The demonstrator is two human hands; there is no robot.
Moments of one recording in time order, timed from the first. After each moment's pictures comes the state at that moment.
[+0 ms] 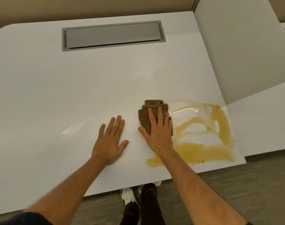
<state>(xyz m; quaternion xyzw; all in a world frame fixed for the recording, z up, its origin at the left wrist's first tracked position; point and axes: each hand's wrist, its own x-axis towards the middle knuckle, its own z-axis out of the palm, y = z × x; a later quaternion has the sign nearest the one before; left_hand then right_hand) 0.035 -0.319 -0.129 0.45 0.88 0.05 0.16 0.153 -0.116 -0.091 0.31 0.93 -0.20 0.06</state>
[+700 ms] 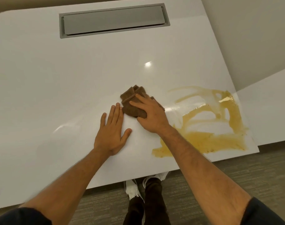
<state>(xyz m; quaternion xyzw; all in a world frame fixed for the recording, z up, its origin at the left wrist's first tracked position) 0.036 -0.318 -0.132 0.44 0.88 0.07 0.15 0.111 -0.115 -0.092 0.16 0.91 -0.38 -0.02</state>
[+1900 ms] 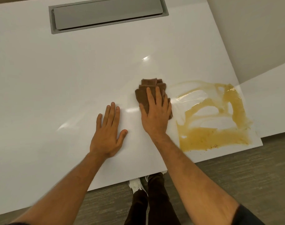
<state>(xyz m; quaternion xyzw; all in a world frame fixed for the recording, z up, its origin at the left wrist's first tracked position) 0.027 -0.338 -0.134 0.44 0.88 0.12 0.15 0.107 -0.147 -0.111 0.40 0.89 -0.21 -0.07</state>
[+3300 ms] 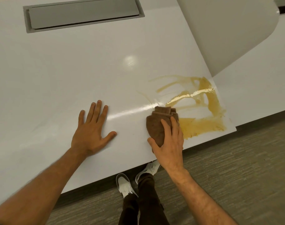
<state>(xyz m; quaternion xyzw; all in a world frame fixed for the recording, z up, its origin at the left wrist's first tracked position) 0.031 -0.339 -0.134 0.49 0.86 0.07 0.12 0.276 -0.169 -0.091 0.46 0.85 -0.27 -0.04</state>
